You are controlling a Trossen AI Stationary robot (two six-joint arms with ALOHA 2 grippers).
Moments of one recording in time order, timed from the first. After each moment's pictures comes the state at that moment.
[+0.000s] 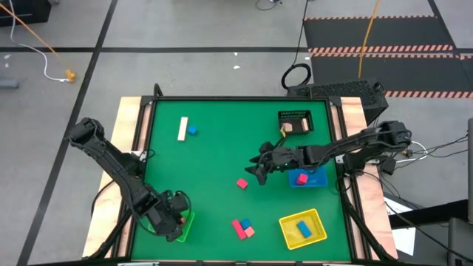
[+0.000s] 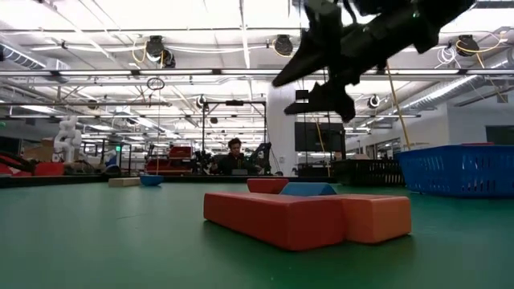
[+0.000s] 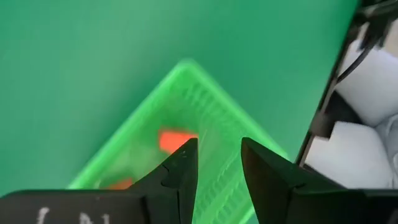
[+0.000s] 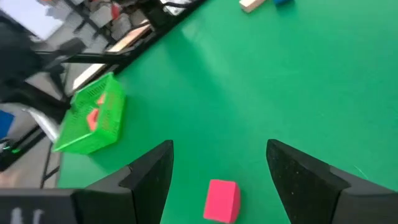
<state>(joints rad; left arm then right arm) -0.80 1.42 0.95 -0.67 -0.11 -1.23 0.10 1.47 0.72 0.25 0.16 0.72</state>
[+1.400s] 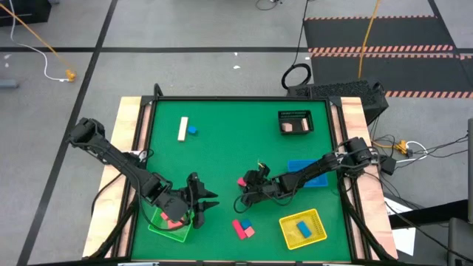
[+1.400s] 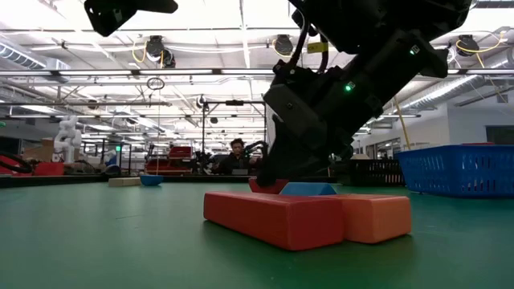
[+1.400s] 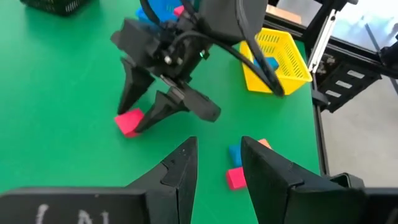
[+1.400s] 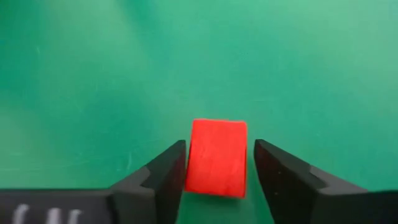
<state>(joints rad) -0.63 1.42 0.95 -0.18 -0.57 -0.70 0.31 1.92 0.97 0.09 0.49 0.69</state>
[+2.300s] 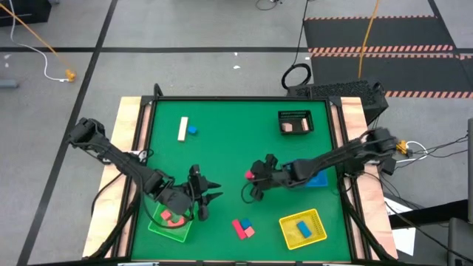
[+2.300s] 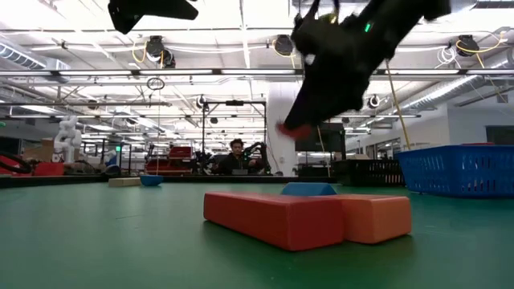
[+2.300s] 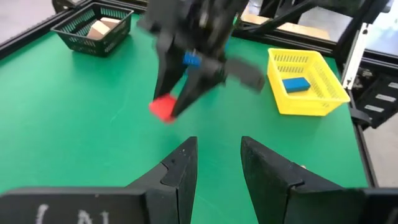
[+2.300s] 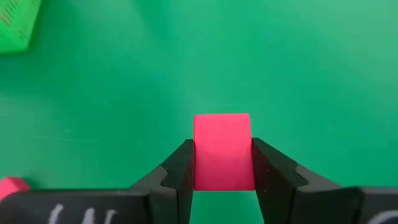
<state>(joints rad) -0.58 1.42 0.95 -0.14 -0.67 -0.56 0.26 1.64 0.96 -0.20 0.37 0.61</state>
